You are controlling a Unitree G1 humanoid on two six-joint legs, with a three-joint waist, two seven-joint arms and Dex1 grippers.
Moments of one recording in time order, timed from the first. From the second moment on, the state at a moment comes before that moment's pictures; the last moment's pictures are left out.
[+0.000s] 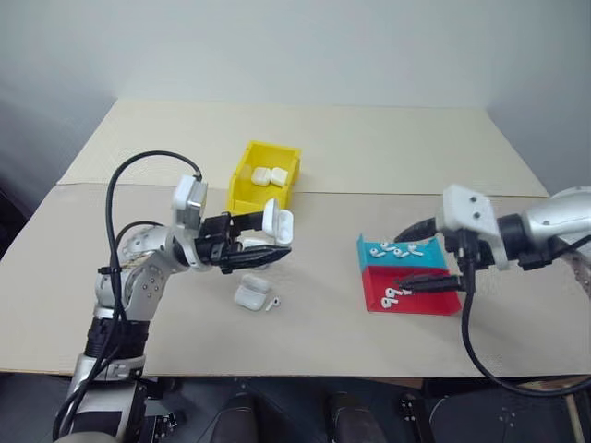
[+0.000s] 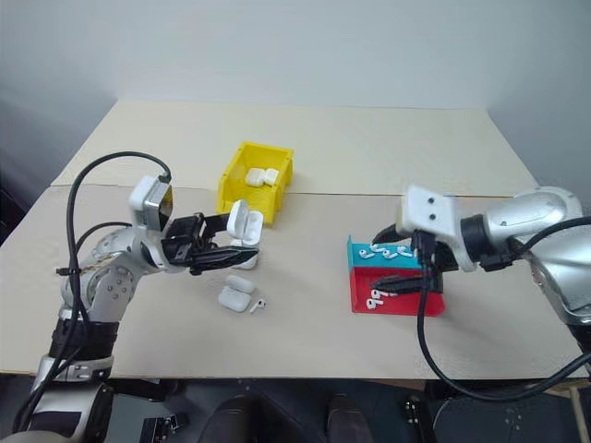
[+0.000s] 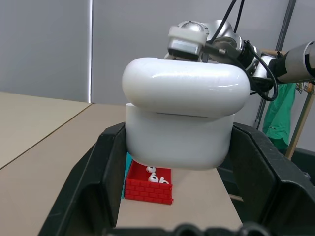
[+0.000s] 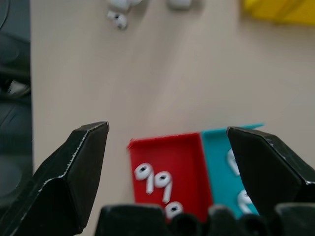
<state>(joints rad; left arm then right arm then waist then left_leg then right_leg) -0.49 0.50 0.05 -0.08 -0.75 0.44 -1.31 -0.58 -1.19 0.21 -0.35 0.43 0.67 1.29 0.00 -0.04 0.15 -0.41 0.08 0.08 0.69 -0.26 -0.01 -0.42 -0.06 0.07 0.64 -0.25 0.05</state>
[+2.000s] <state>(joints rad) -0.46 0.48 0.04 -0.27 -0.91 0.54 -1.21 -0.62 -1.04 0.49 -0.15 -0.10 0.66 1.26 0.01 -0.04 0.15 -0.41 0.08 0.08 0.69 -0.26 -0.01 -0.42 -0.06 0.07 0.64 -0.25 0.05</state>
